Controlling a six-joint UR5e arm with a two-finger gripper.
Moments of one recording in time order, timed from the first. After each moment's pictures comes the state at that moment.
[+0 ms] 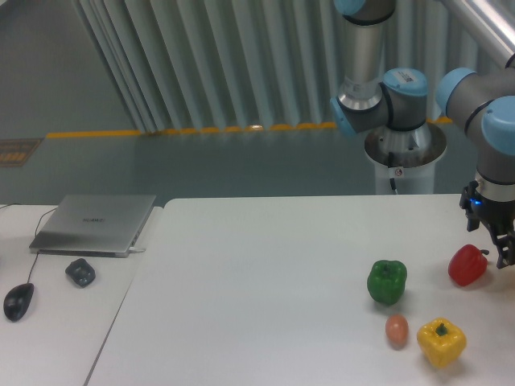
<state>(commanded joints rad) 2.53 -1.86 -1.50 -1.41 1.60 1.53</state>
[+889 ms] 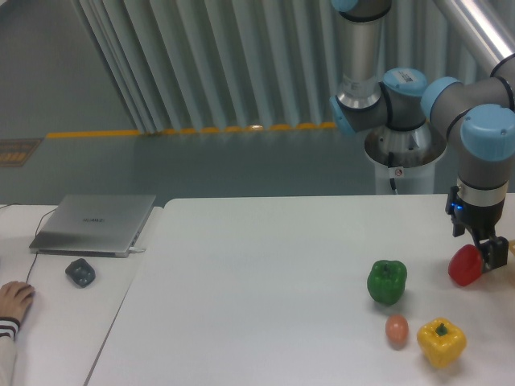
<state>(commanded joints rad) 2.50 -1.84 -1.61 -1.29 1.58 1.42</state>
